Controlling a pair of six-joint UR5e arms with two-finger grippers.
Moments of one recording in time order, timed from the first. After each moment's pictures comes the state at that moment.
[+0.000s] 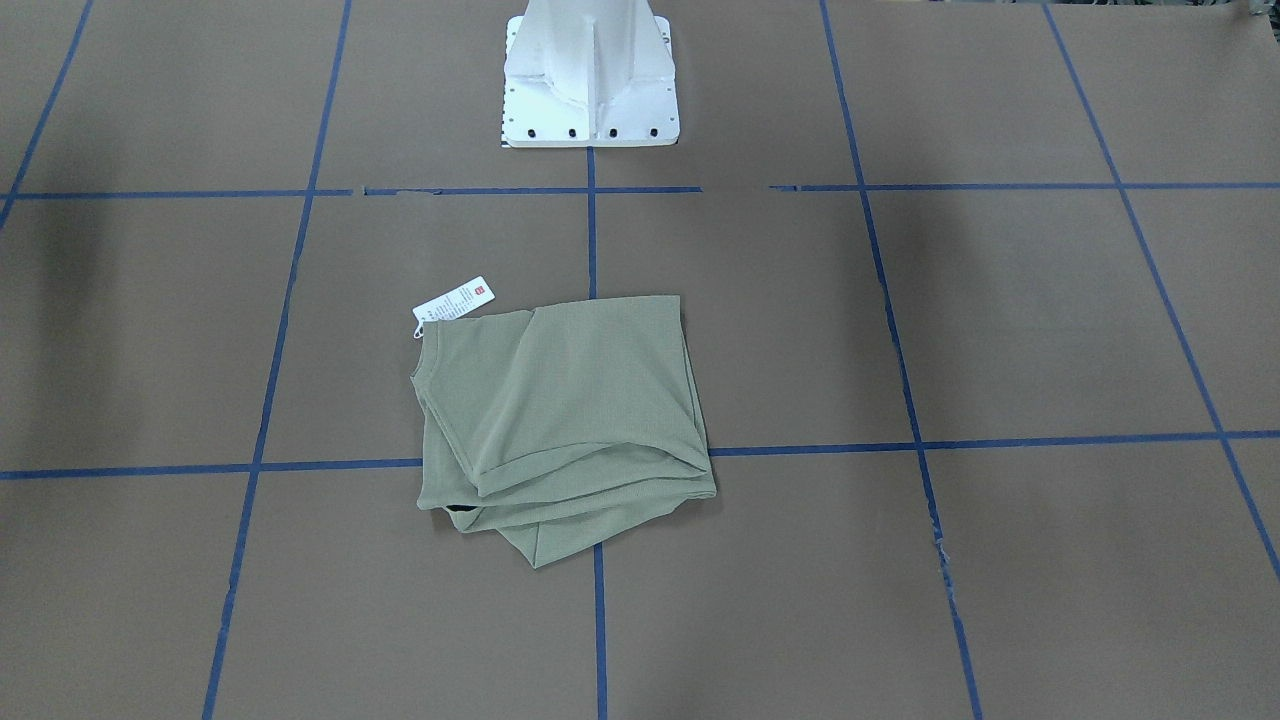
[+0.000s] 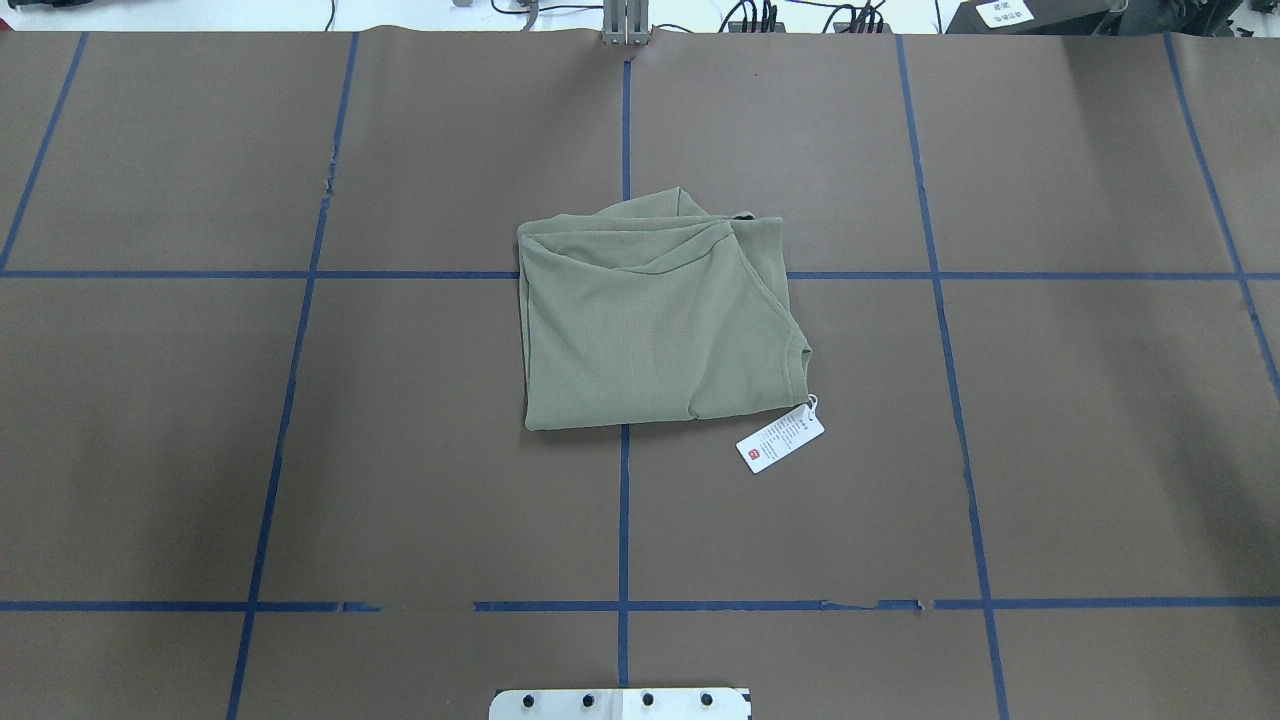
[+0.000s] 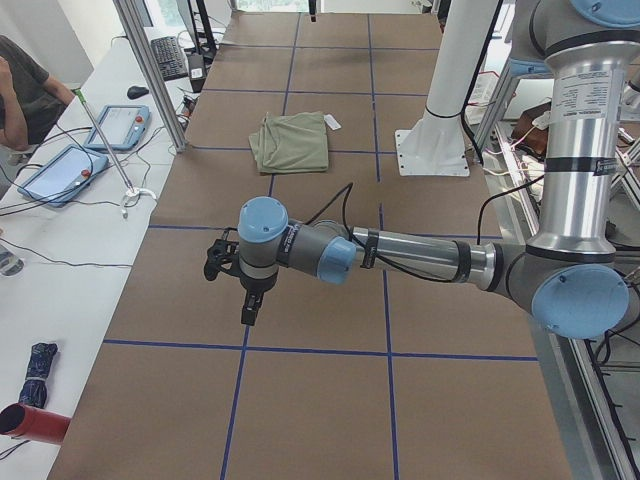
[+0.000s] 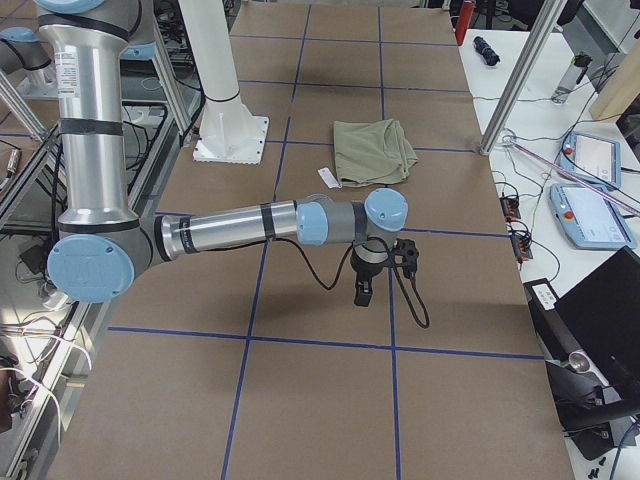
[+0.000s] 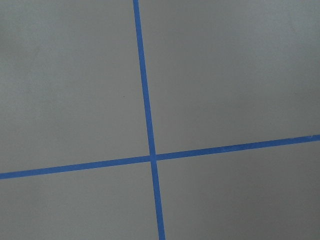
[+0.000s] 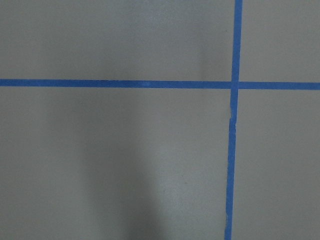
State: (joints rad) left arm -1.52 -1.57 -1.69 -1.76 -2.32 -0.13; right arm 1.41 -1.56 1.75 -1.69 2.35 0.16
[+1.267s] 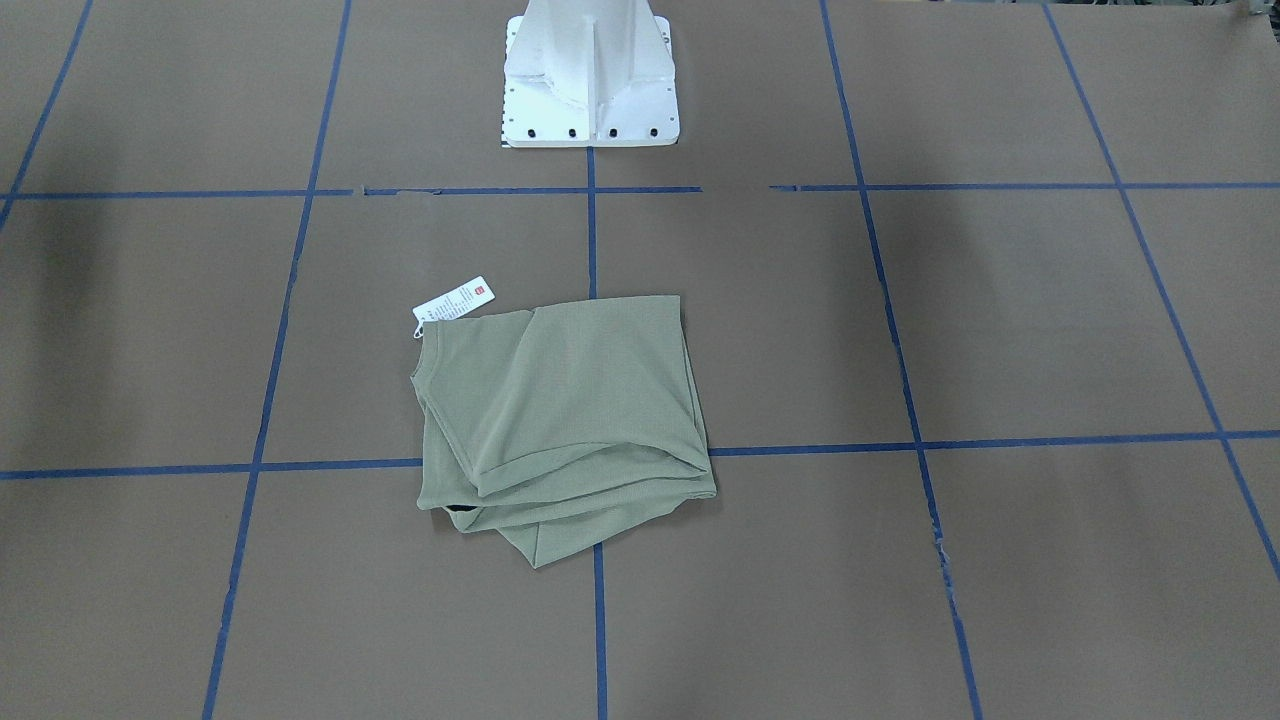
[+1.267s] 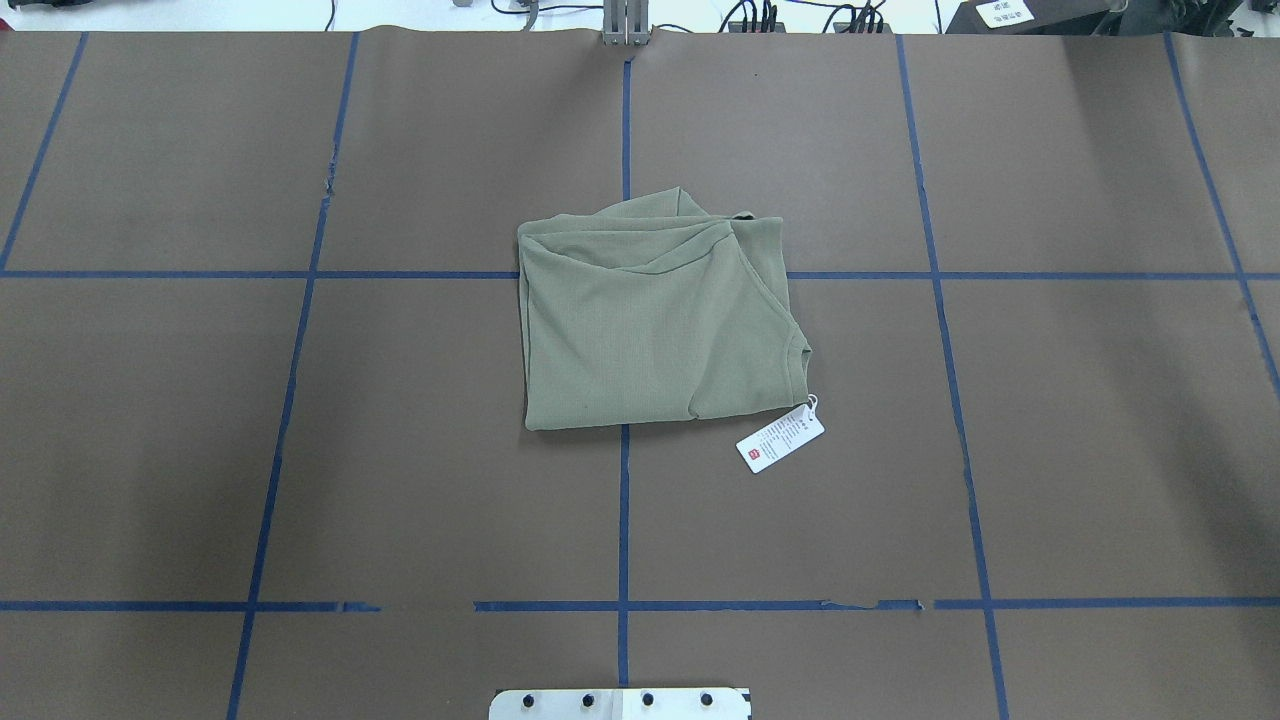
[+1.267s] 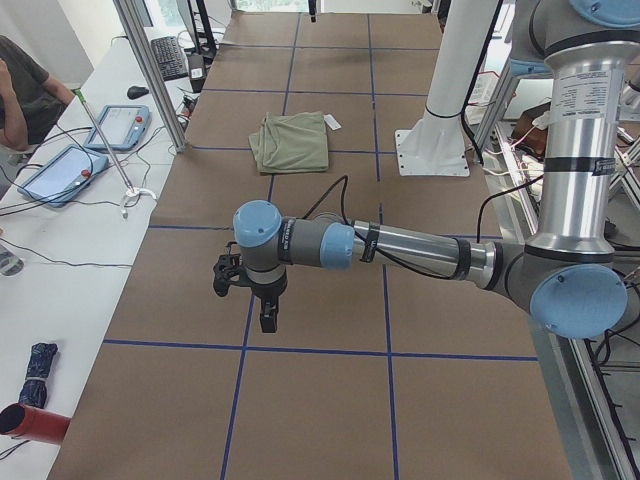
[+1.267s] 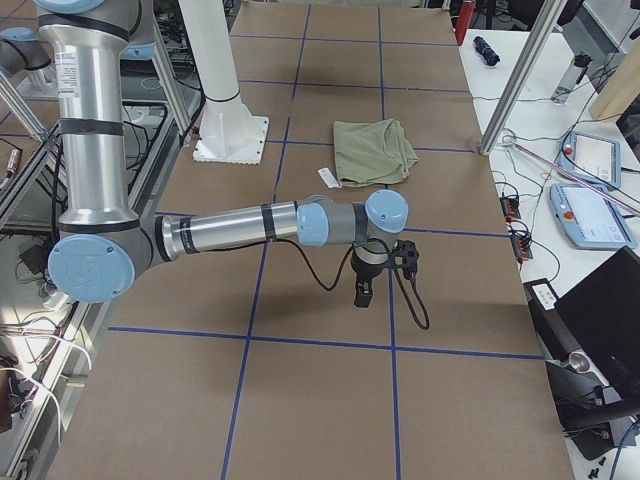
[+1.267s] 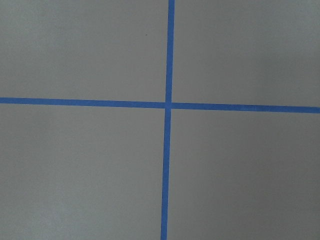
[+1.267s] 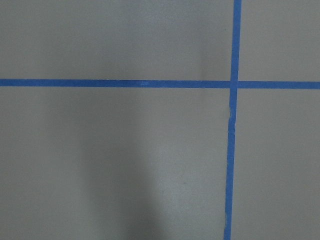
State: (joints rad) left arm -1.52 -1.57 -1.73 -1.51 -2.32 -0.13; right arm 1.41 -1.56 1.74 -1.69 2.35 0.16
